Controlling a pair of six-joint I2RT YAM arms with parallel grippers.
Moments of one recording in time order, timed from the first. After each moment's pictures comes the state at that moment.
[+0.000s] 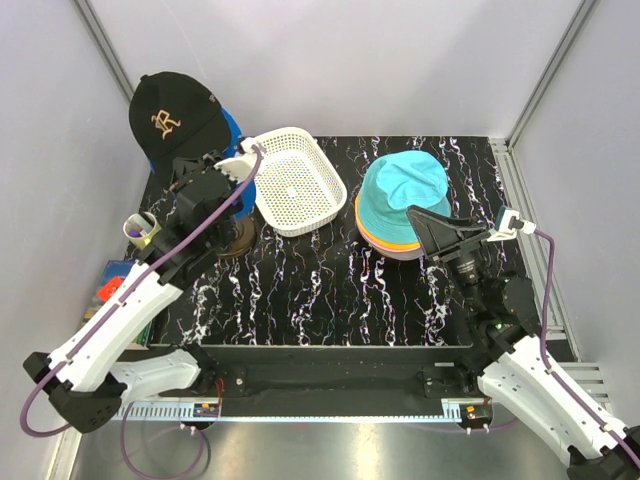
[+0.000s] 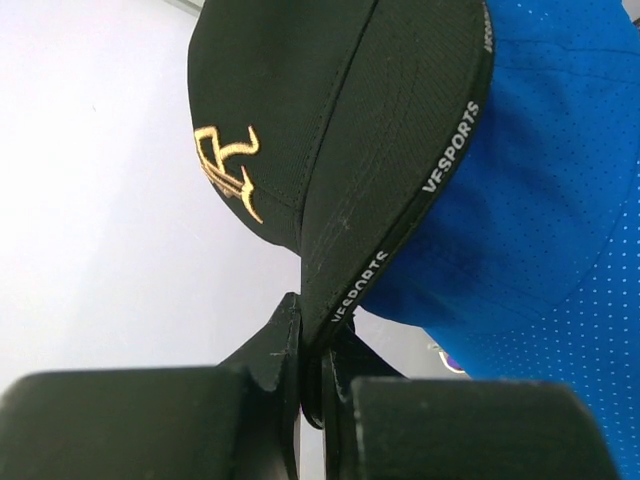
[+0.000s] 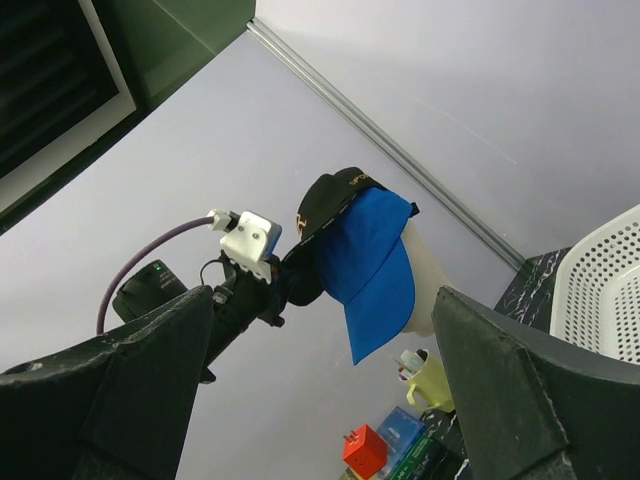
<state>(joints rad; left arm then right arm) -0.70 1.06 1.27 -0.31 -1.04 0.97 0.57 0.55 0.46 0.65 0.03 1.02</state>
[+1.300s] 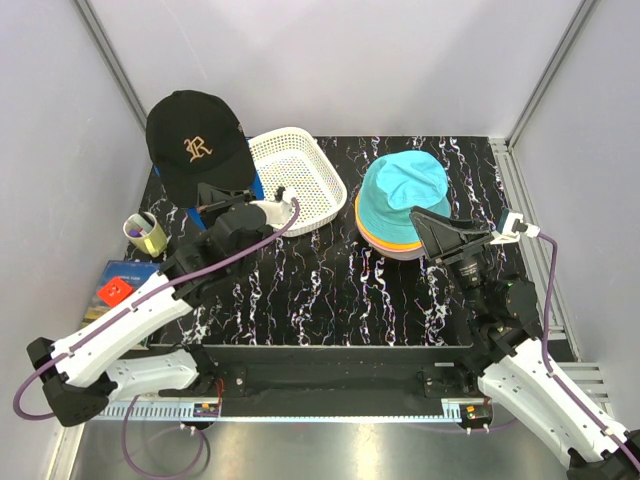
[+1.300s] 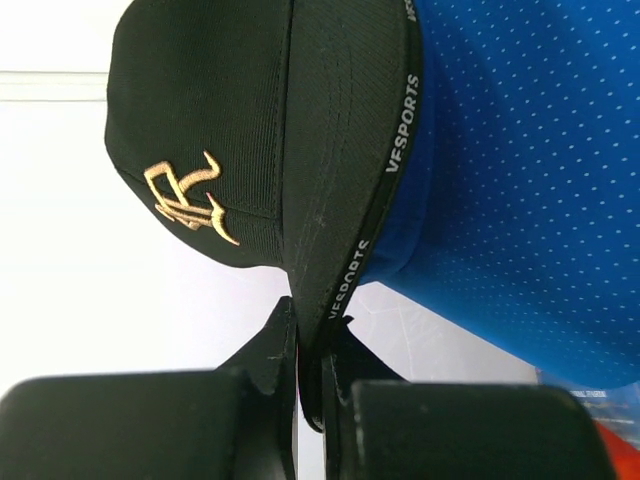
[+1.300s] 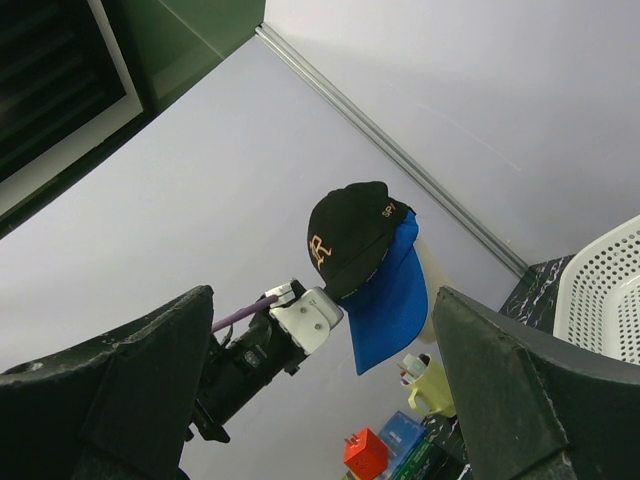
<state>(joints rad) -0.89 1.04 1.13 -0.46 -1.14 1.15 0.57 0.52 0.46 0.65 0.04 1.02</state>
